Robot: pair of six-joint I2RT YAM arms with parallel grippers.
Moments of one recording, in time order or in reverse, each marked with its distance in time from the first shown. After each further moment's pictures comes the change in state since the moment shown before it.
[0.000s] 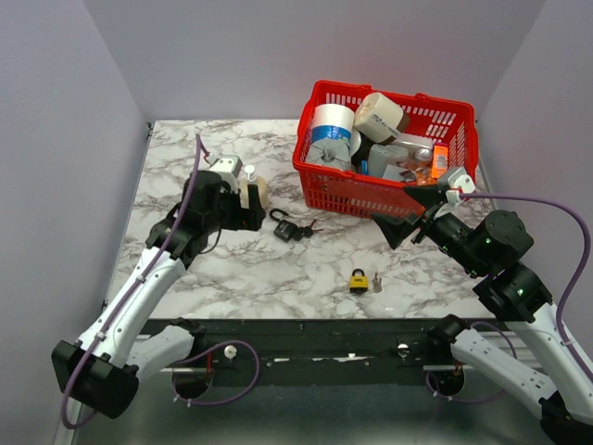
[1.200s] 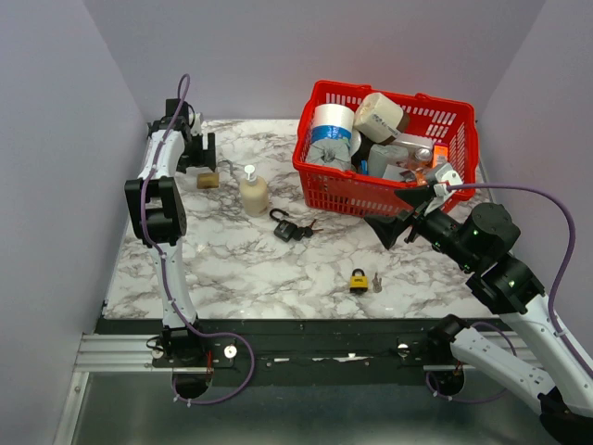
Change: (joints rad) left arm 0.597 1.304 1.142 -0.372 0.065 0.307; right arm -0.002 0.043 0.000 -0.019 -0.030 0.041
